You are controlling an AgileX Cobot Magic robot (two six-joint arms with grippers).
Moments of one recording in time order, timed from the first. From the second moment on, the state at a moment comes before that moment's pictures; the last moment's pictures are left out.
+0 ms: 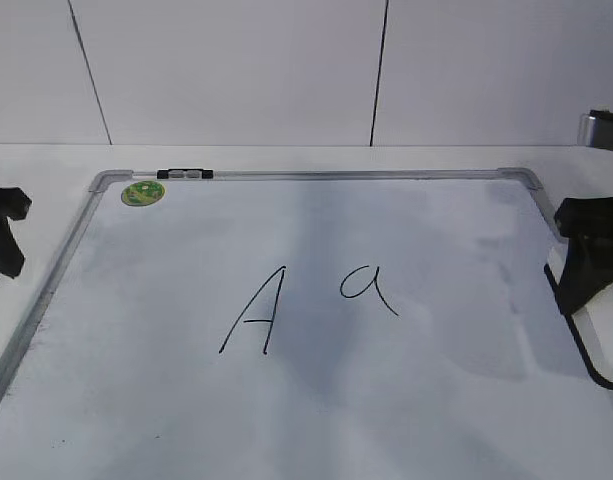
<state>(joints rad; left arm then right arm) -0.01 1.71 -1.09 -0.27 0.84 0.10 0.11 1.52 -1.12 0.16 1.22 0.12</state>
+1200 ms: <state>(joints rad) -0.01 1.86 -1.09 -0.27 0.82 0.11 0.11 1.52 -1.12 0.16 1.22 0.11</state>
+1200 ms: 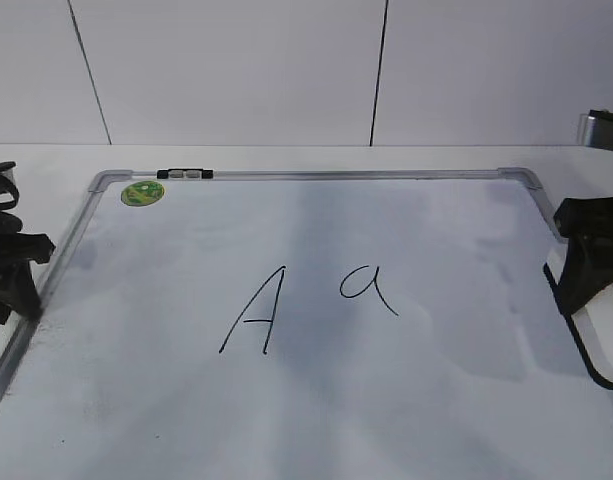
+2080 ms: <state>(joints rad) -0.07 1.87 -1.10 -0.22 0.82 0.11 0.11 1.52 -1.12 0.16 1.22 0.11</state>
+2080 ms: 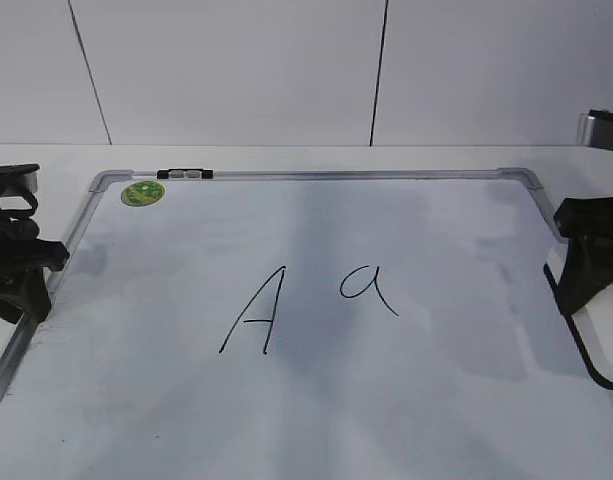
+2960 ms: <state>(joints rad) -0.08 1.87 -1.10 -0.21 0.83 0.11 0.11 1.52 -1.12 0.16 1.22 0.11</state>
